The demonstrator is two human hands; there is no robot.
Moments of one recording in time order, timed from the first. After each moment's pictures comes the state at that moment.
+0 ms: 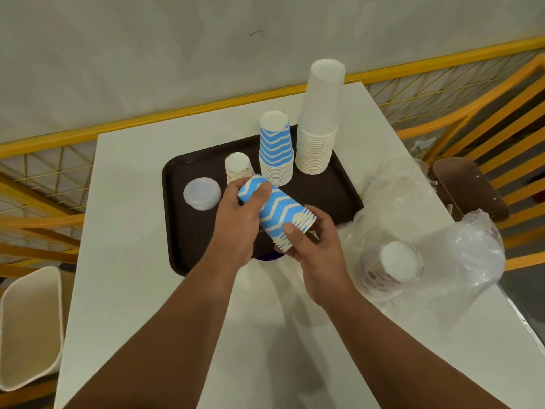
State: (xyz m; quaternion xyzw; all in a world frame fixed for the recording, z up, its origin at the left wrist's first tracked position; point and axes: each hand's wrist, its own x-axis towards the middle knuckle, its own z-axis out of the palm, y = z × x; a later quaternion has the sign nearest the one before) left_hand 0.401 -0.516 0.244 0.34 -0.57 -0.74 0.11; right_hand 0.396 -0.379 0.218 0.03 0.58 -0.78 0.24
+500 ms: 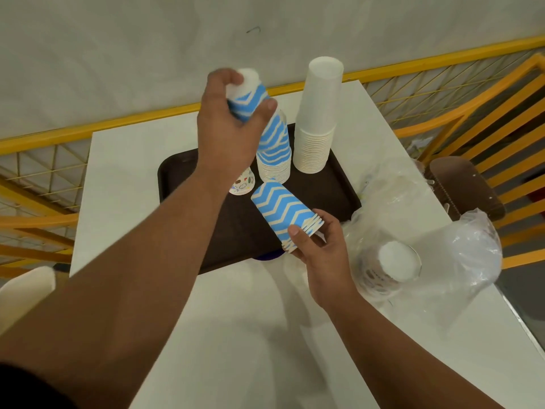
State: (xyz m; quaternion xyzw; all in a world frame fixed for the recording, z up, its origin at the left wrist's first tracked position) left_hand 0.330 -0.557 0.305 0.15 -0.79 -0.48 0.34; right_hand 0.395 -0.373 0.205 0.07 0.61 -0.76 0.21
